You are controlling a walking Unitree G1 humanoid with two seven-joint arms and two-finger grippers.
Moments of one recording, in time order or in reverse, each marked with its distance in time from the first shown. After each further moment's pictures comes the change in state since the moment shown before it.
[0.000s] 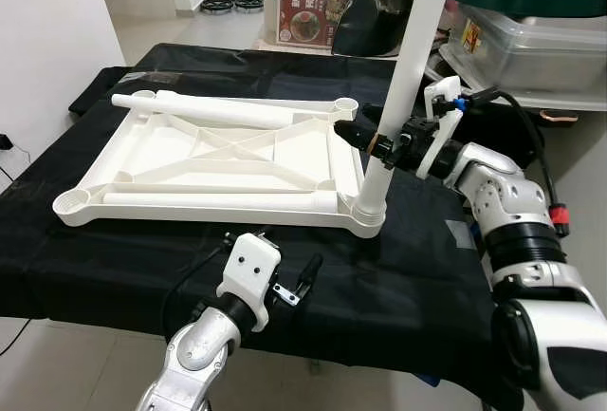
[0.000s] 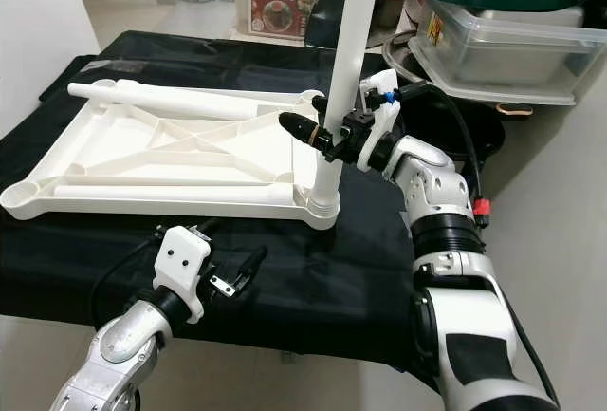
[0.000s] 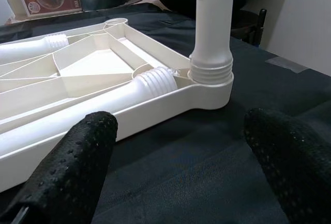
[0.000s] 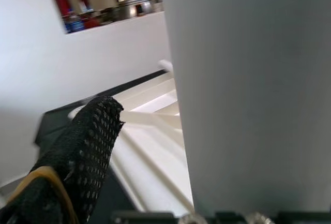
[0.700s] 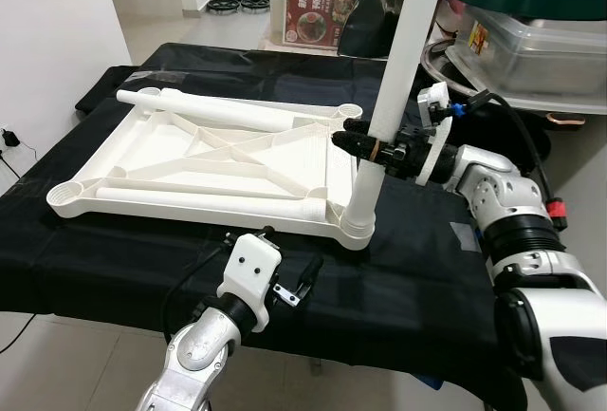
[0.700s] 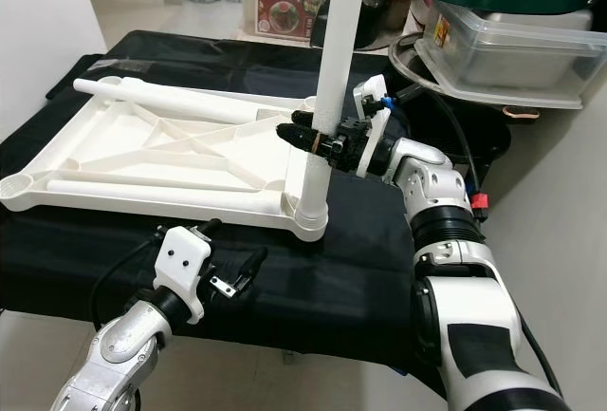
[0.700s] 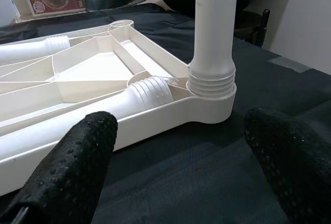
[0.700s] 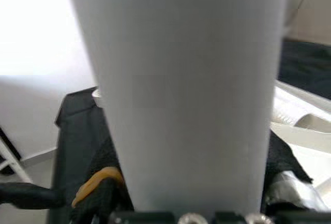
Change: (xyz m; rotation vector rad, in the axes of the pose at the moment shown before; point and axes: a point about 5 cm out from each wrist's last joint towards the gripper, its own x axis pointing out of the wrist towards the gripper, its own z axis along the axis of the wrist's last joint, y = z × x) left arm 0.000 0.000 0.000 0.000 -0.001 -0.004; right arm 0.001 -0.004 -0.002 -0.034 0.014 0.024
